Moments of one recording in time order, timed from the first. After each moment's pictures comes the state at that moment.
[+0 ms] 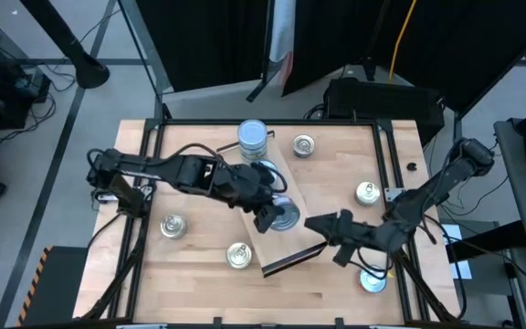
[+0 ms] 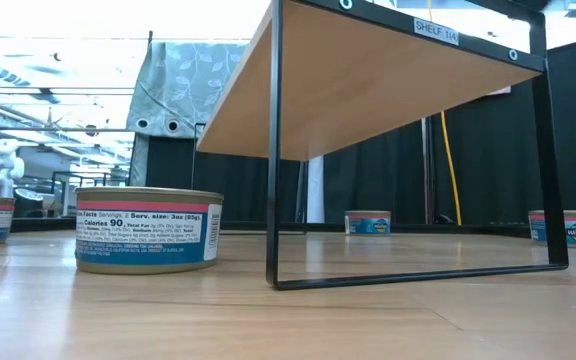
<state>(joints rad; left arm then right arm) -0.17 1.72 1.85 -0.77 -0.06 -0.75 0.68 1.22 0.74 0.42 0.92 -1.52</state>
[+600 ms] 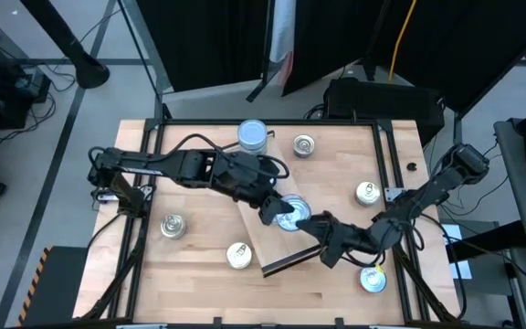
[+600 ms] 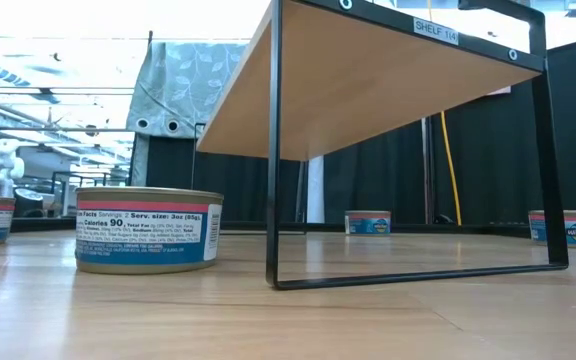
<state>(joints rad) -0.14 1.72 1.85 -0.61 0.07 -0.83 0.63 1.35 0.74 0.77 0.88 -2.14</state>
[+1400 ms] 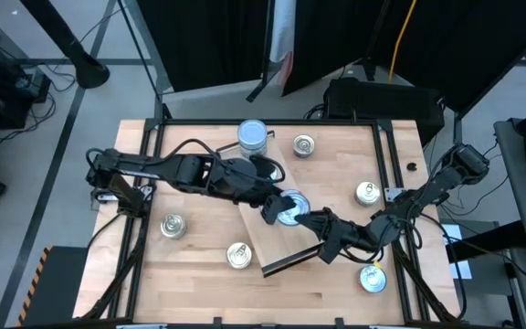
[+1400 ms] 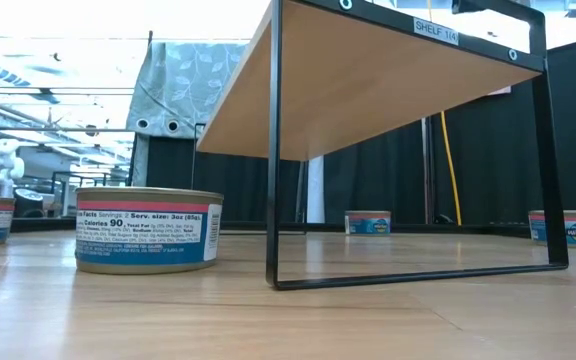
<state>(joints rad) -0.17 1.71 1.85 -0.61 -0.13 -0.85 0.61 1.35 0.74 0.80 0.90 -2.17</state>
